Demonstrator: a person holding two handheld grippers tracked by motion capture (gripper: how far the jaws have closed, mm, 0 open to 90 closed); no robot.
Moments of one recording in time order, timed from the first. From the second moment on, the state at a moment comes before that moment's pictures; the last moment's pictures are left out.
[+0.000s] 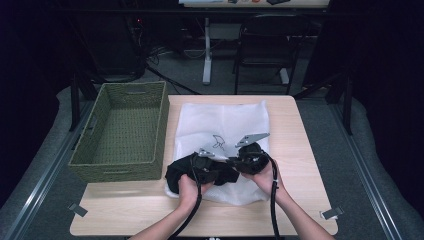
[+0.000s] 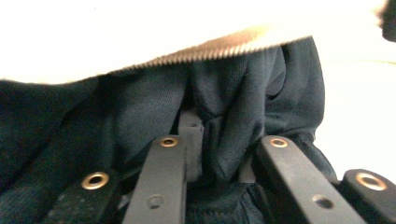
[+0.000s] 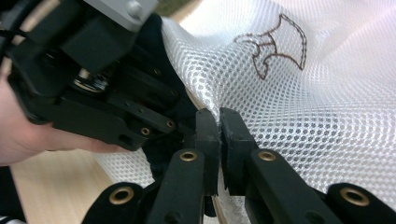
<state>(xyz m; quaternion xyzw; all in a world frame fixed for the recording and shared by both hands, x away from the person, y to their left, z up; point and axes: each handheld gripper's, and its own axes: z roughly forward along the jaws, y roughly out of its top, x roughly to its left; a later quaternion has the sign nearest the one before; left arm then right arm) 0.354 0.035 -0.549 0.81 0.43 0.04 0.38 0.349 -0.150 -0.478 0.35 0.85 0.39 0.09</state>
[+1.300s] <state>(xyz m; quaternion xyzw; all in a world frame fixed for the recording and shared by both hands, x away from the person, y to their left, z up) 0.355 0.027 -0.532 0.83 0.40 0.11 0.37 0.348 -0.158 -0.487 0.37 0.84 0.38 0.06</state>
